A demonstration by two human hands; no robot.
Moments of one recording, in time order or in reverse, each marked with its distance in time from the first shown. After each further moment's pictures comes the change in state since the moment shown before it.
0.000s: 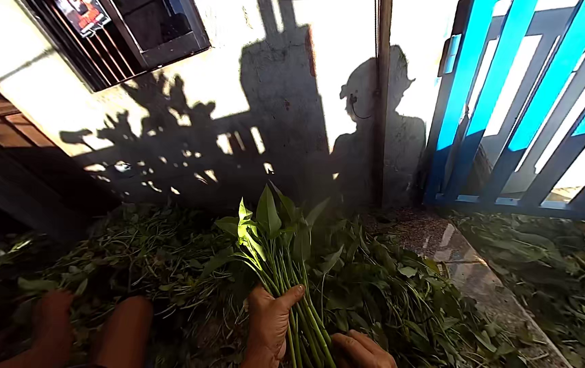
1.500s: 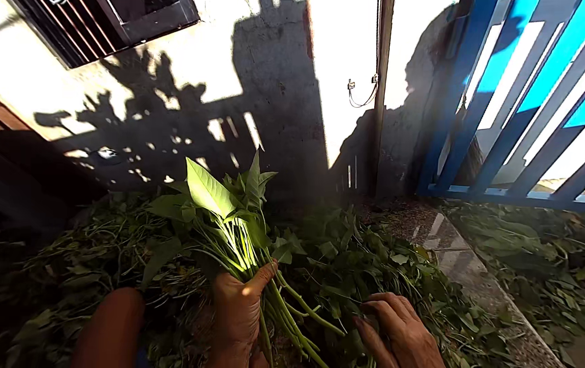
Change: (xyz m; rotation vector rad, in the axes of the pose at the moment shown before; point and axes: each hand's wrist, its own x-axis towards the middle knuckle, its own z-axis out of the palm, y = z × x) left_hand 0.006 0.028 -0.020 -0.014 0.025 0.311; right_hand 0.012 -0.021 -0.063 -0.332 0.071 0.142
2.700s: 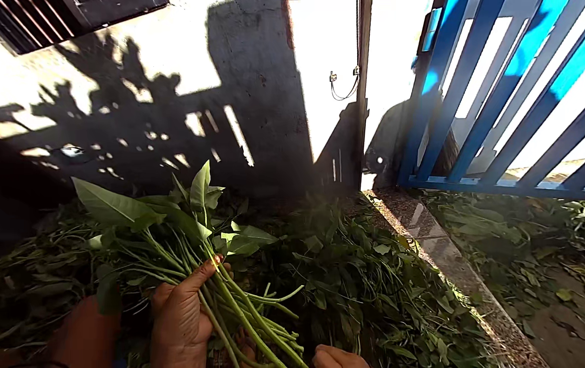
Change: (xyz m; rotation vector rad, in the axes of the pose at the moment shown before) left_hand 0.016 0.019 -0.021 -0.140 0.265 -0.183; right_hand -0.033 -0.032 0.034 0.446 -0.336 -0.169
